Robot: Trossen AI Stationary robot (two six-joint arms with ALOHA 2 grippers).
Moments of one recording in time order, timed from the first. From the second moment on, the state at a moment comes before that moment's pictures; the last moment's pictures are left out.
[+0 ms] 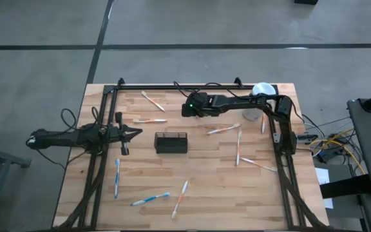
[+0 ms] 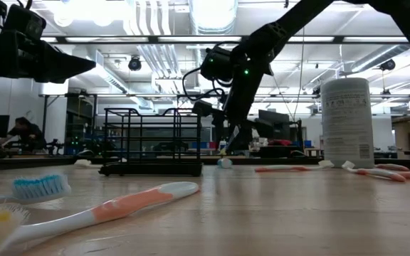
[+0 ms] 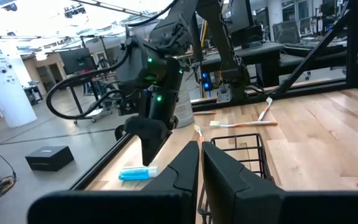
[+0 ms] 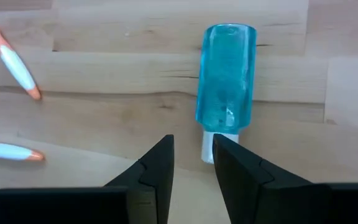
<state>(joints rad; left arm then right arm) -0.04 0.07 0.01 0.05 -0.25 0.22 -0.33 2.02 1.41 -0.47 0.26 1.15</state>
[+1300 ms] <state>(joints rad) -0.04 0.07 0.01 0.05 -0.25 0.22 -0.33 2.03 1.29 -0.34 0.27 1.08</state>
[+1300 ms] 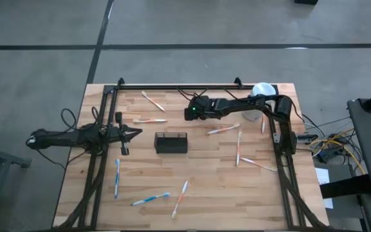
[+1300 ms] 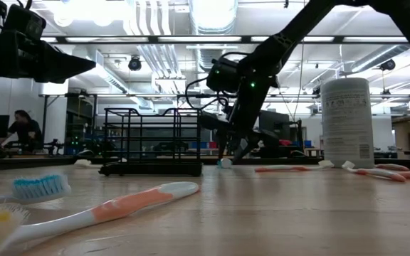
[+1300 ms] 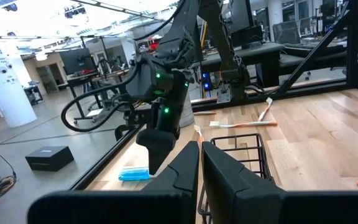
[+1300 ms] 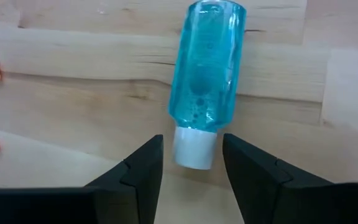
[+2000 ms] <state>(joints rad) -0.04 0.07 0.01 0.05 -0.25 0.22 -0.33 2.05 1.29 -0.32 0.24 1.03</state>
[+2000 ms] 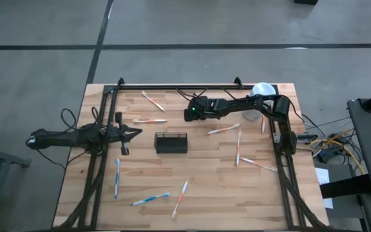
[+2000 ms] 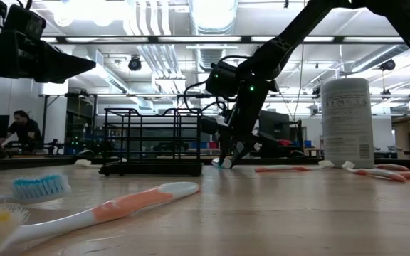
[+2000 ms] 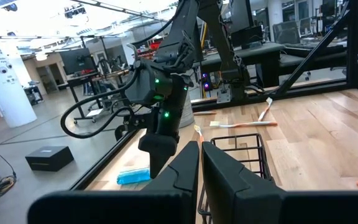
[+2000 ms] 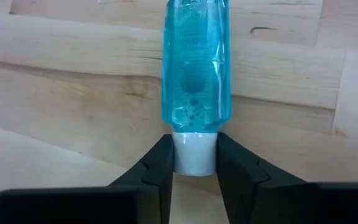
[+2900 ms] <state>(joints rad) -0.04 0.07 0.01 0.05 -0.25 0.22 -0.29 1.62 1.30 -0.34 0.20 0.52</state>
